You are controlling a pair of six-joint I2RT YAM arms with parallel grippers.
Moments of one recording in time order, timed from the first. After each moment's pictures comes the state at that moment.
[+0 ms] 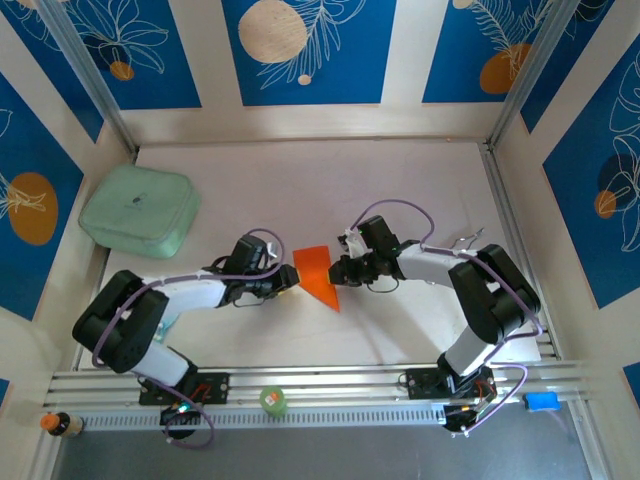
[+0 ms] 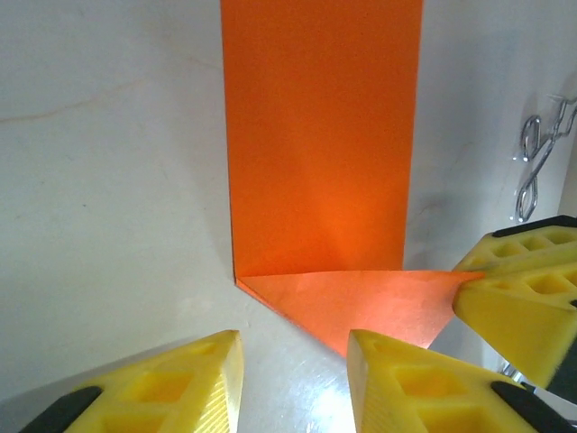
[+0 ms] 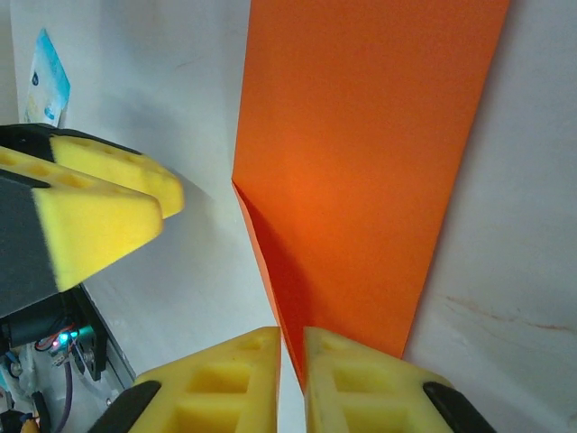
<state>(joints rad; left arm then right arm) -0.58 1.50 0.56 0.09 0.42 -0.95 0.54 1.63 0.77 -0.15 -0.64 0.51</state>
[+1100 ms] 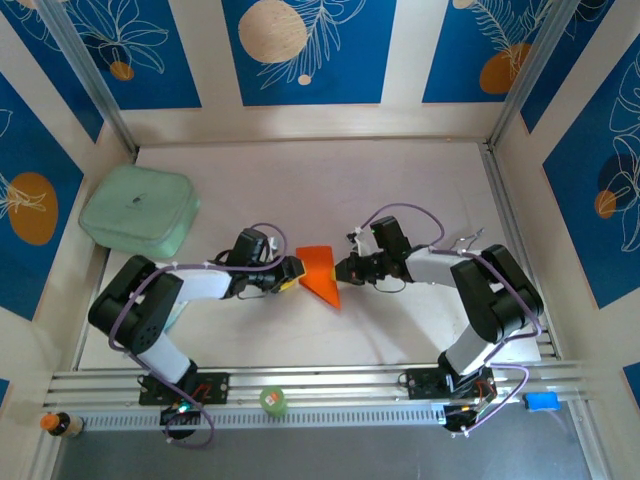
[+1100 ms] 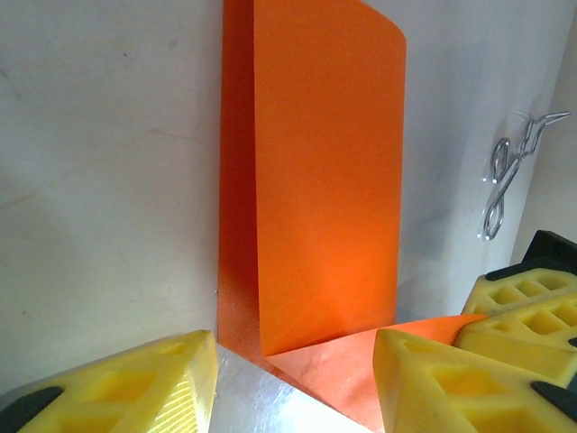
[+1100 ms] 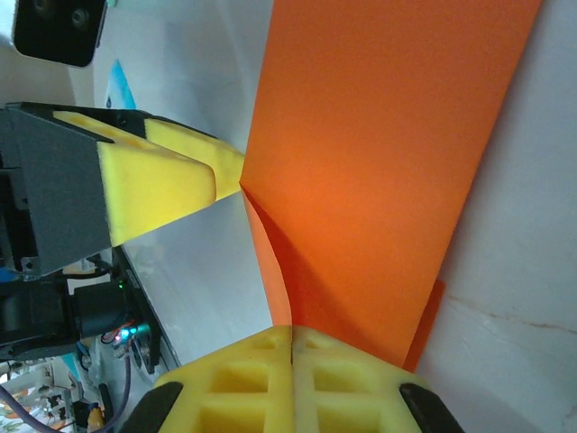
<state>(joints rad) -0.54 1.61 0.61 0.19 0.50 -0.99 0.46 1.62 0.69 0.01 -0.79 0.57</state>
